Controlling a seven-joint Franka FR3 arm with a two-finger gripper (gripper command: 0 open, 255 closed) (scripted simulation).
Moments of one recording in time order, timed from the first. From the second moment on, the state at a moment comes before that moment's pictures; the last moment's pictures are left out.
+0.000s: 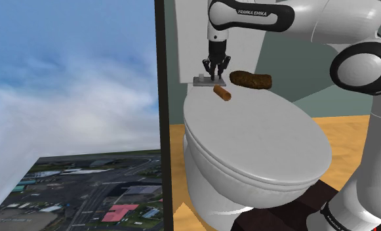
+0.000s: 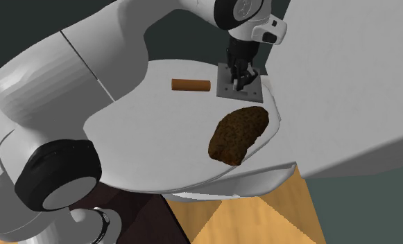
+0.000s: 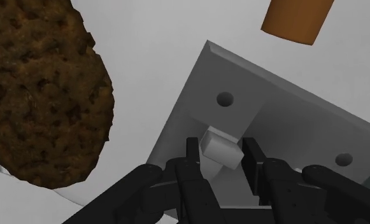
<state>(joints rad) 0.03 0.34 0.06 -1.19 -0.11 1.49 0.33</state>
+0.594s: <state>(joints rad) 0.04 0.42 0.06 -0.93 -0.11 1.32 0.31</state>
